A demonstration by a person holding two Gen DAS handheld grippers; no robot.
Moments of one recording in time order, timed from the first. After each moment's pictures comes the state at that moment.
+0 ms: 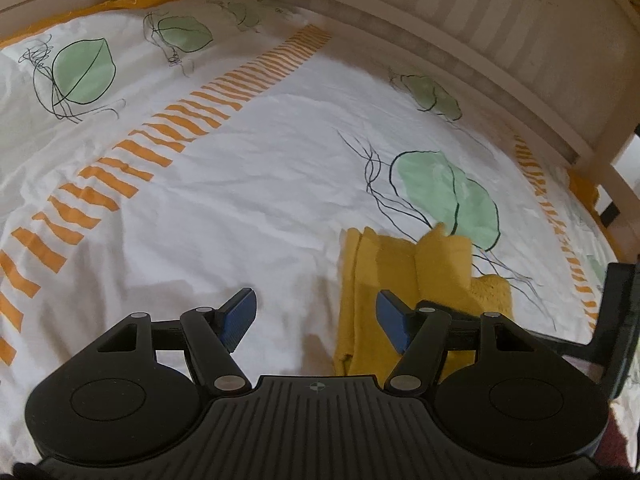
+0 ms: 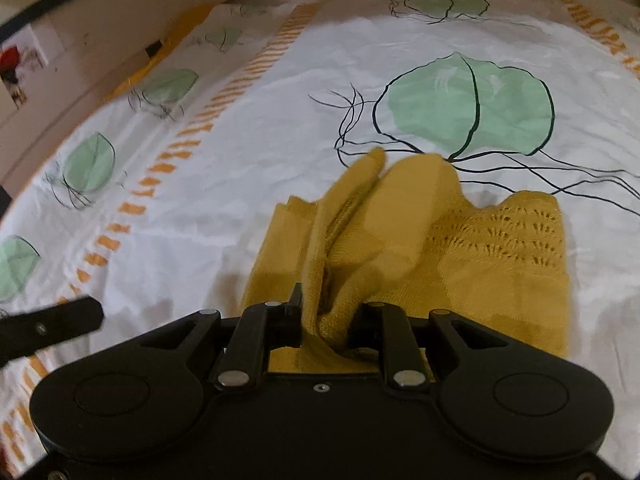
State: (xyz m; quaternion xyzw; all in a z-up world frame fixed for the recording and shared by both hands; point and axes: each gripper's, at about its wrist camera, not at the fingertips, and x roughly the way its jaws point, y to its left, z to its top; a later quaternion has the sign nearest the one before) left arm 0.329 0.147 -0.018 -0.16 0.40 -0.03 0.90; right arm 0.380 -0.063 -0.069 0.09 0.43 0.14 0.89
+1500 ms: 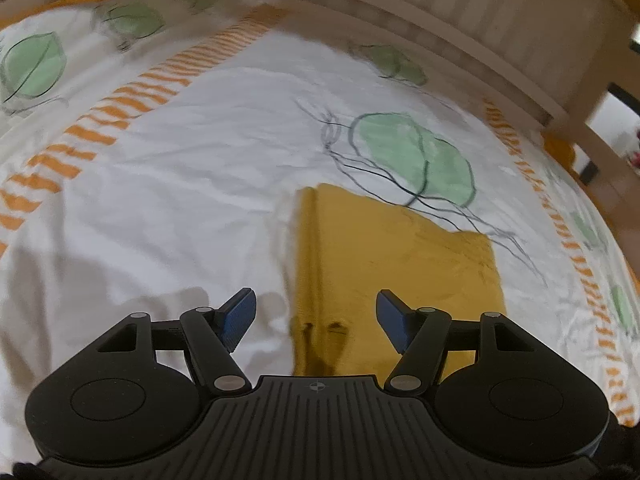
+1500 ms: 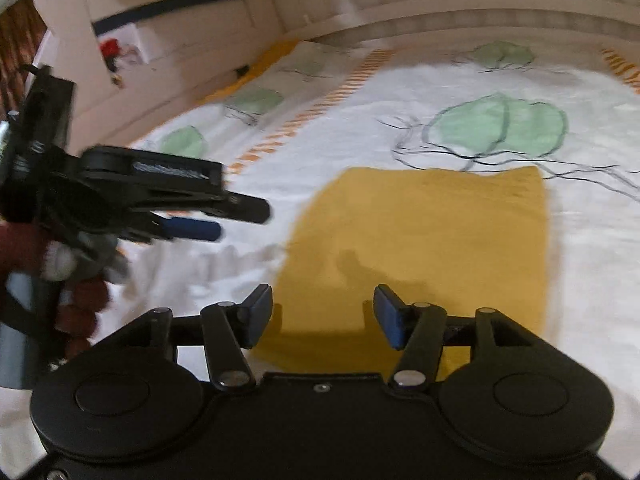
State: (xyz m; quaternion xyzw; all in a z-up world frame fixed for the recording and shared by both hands) left arm 0.327 0.108 -0.049 -0.12 0.40 -0.09 0.90; right arm 0.264 -0.093 -0.072 0.08 0.33 0.23 0.91
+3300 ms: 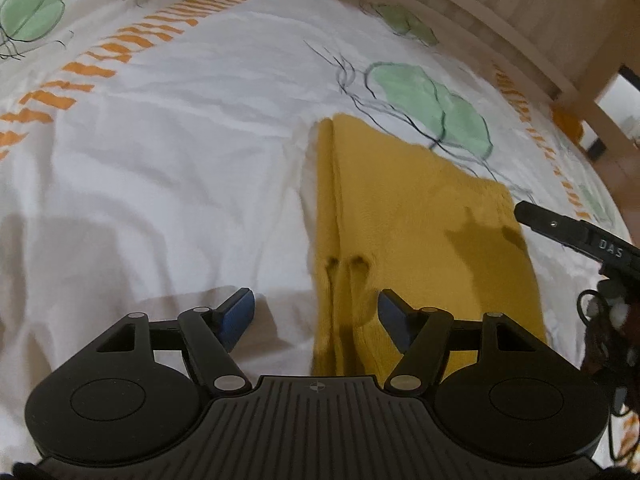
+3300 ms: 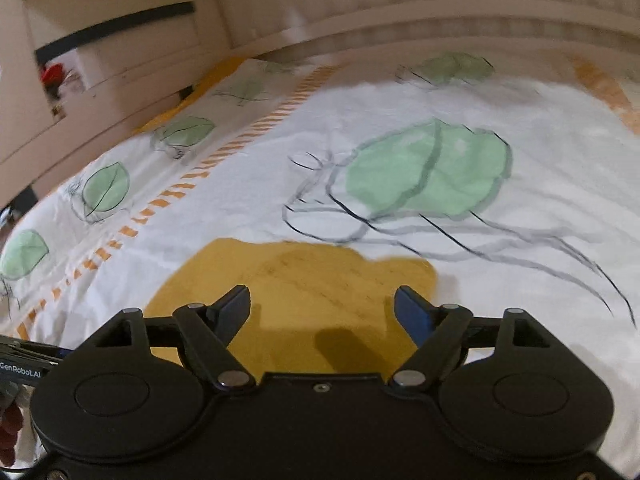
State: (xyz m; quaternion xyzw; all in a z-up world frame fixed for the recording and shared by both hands) left arm 0.321 0.115 -0.093 -0.14 0.46 -0.10 0.87; right arm 0.368 -0.179 -0.078 0.09 0.33 0.20 0.92
